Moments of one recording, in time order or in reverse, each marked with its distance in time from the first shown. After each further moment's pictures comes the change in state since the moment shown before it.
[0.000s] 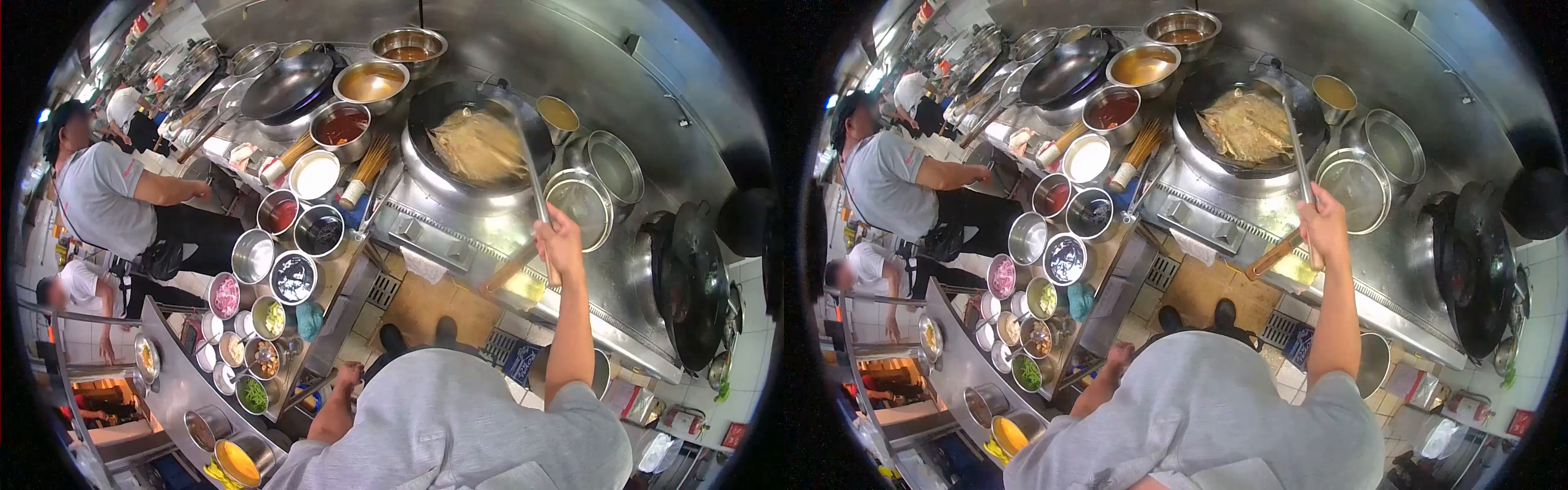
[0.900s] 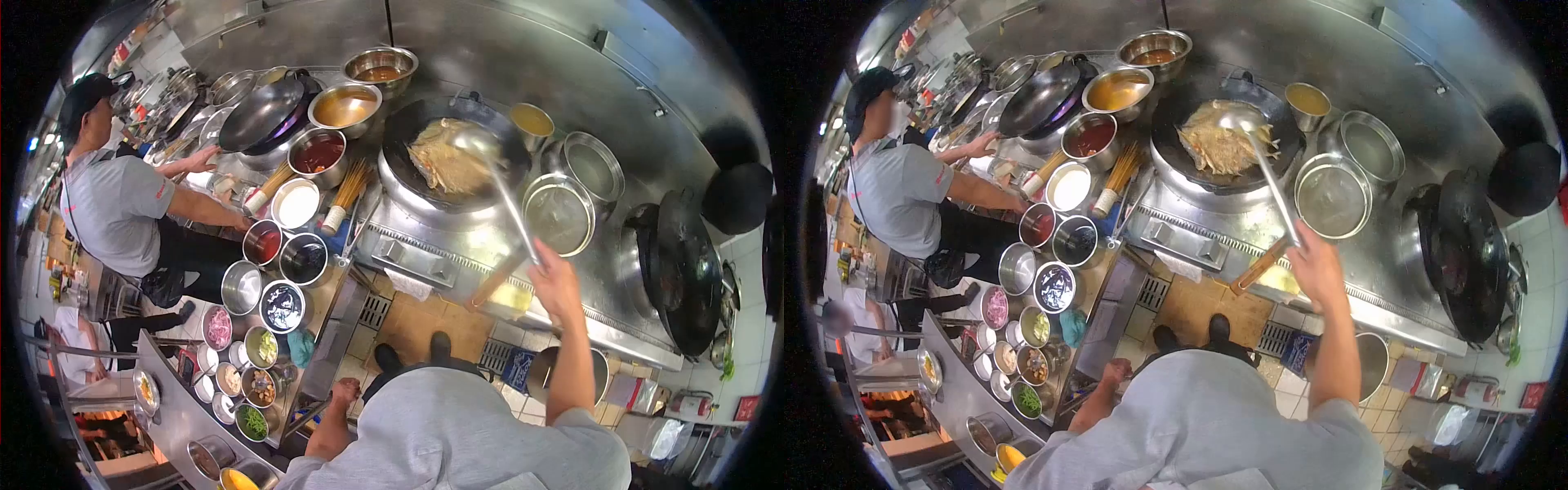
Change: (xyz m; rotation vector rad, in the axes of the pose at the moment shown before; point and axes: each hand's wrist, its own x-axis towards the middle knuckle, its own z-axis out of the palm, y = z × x) left_hand 0.053 -0.034 -0.011 -0.022 -0.327 0.303; right_hand -0.060 -0.014 -0.023 -0.657 0.068 -0.198
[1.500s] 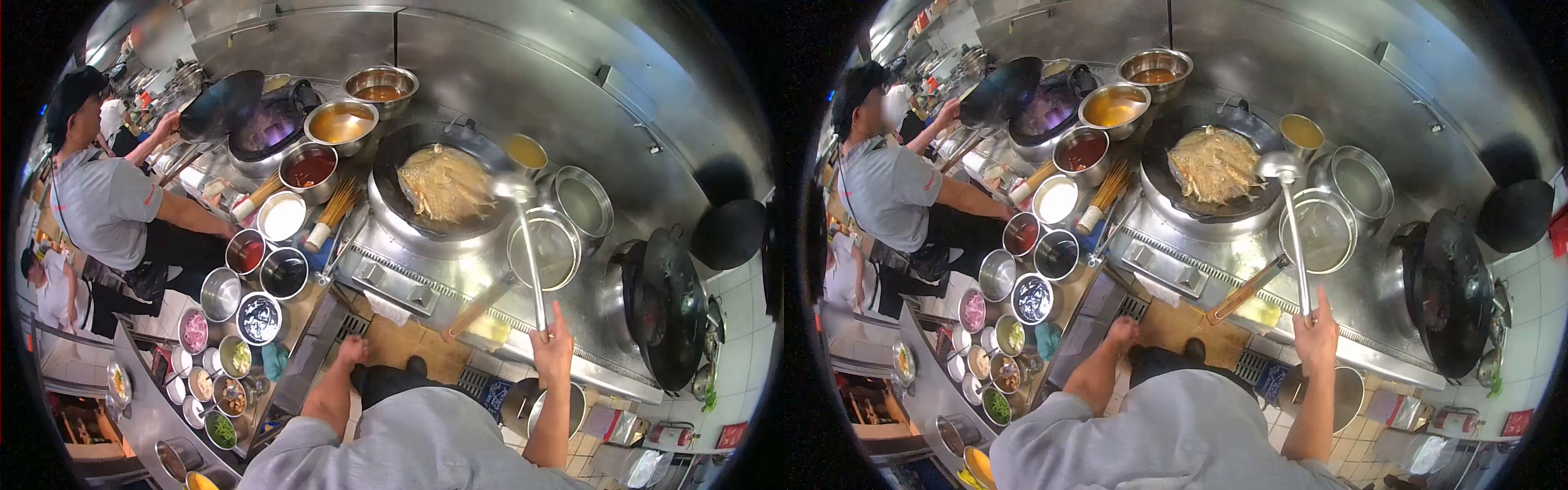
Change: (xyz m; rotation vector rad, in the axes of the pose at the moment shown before) left_hand 0.182 0.139 0.072 -0.505 0.206 -0.225; right_hand -0.056 0.053 -0.018 -0.035 0.189 0.191
